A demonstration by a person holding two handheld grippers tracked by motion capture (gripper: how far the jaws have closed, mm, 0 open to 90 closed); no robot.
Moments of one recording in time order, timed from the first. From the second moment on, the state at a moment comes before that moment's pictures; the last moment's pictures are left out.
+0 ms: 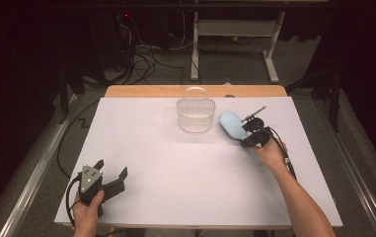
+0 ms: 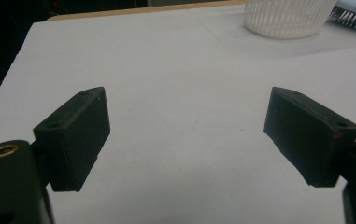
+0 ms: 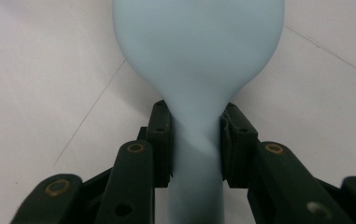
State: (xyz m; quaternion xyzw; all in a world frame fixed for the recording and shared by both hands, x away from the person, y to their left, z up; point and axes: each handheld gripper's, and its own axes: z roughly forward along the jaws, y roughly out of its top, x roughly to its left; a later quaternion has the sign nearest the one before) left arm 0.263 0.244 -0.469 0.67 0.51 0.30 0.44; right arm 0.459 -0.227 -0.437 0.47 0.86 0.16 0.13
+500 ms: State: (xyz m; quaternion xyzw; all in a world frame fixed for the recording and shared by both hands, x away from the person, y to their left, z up) left arm 0.263 0.244 -0.469 0.67 0.51 0.31 0.44; right arm 0.452 -0.234 -0.427 0.47 0.85 0.19 0.14
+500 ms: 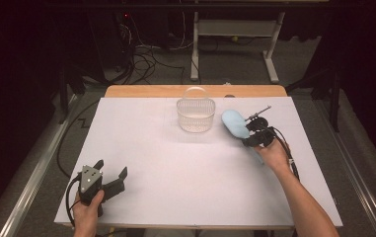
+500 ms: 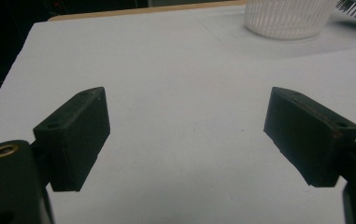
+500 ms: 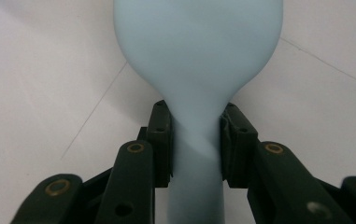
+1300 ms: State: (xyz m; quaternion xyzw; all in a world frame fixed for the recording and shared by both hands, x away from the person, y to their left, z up) left arm 0.261 0.245 -0.470 0.68 0.49 0.30 0.46; right arm 0.418 -0.240 -0.409 0.45 0.85 0.24 0.14
